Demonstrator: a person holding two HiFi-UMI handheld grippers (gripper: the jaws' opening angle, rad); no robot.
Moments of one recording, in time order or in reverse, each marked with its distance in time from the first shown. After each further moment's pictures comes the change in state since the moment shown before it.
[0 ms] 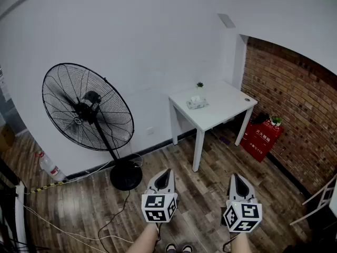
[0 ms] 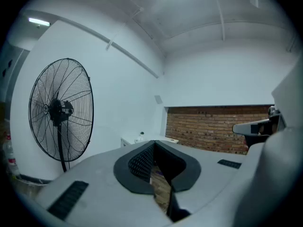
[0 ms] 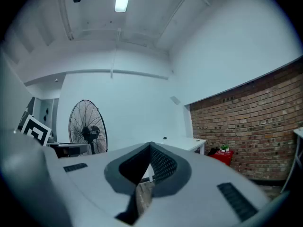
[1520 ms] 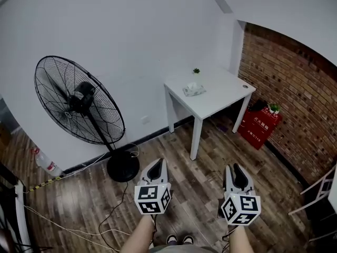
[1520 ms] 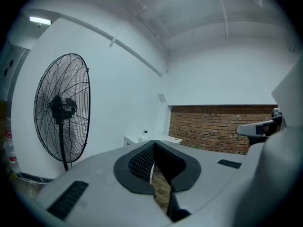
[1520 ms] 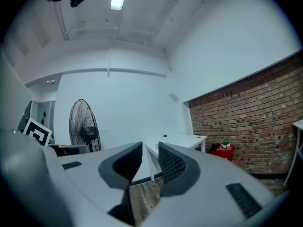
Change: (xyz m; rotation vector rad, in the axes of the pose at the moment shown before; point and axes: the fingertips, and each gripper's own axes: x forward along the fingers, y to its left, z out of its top) left arm 0.020 0.035 -0.006 -0.023 0.015 0.024; right arm 0.027 0.008 -0.011 0.041 0.013 -0.011
